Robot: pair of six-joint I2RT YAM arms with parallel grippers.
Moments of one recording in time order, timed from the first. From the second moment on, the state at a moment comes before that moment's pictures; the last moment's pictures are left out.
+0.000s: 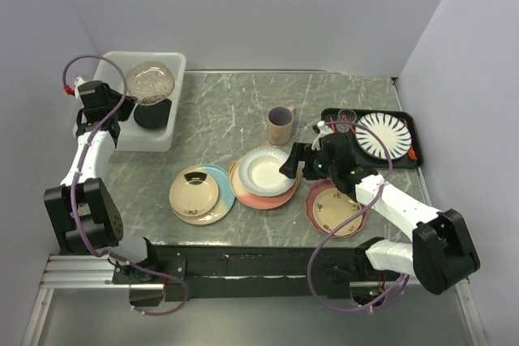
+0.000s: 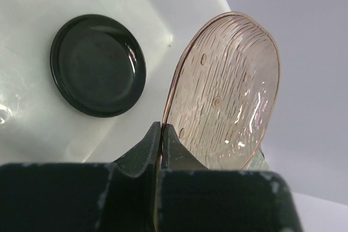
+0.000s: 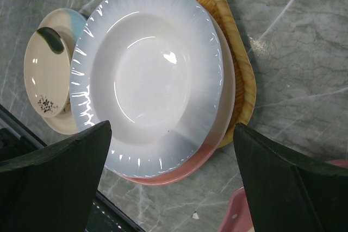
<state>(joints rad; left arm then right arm) 0.26 1.48 1.12 -0.04 0.11 -0.89 0.44 1.20 0.63 -0.08 -0.26 0.51</state>
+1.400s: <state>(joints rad) 0.30 1.70 1.22 -0.07 0.03 -0.83 0.44 1.24 0.63 -0.07 -0.29 0.51</state>
